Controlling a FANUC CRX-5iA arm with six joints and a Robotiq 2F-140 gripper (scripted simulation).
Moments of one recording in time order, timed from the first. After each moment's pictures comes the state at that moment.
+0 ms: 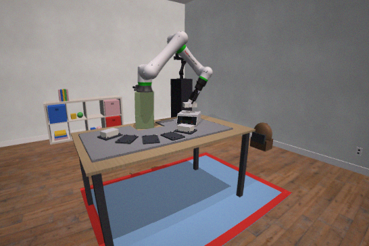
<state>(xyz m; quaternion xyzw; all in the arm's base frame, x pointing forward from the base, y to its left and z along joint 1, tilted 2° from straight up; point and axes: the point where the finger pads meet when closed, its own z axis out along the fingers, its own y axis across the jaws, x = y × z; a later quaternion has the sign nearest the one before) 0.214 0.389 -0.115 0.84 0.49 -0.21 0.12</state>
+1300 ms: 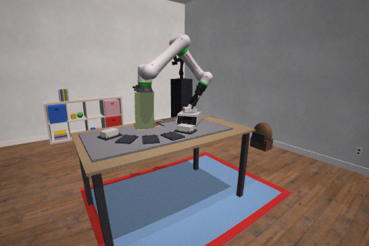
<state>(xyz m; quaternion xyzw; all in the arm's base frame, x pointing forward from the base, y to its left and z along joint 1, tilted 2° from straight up) 0.215 0.390 -0.163 0.84 0.49 -0.21 0.12</state>
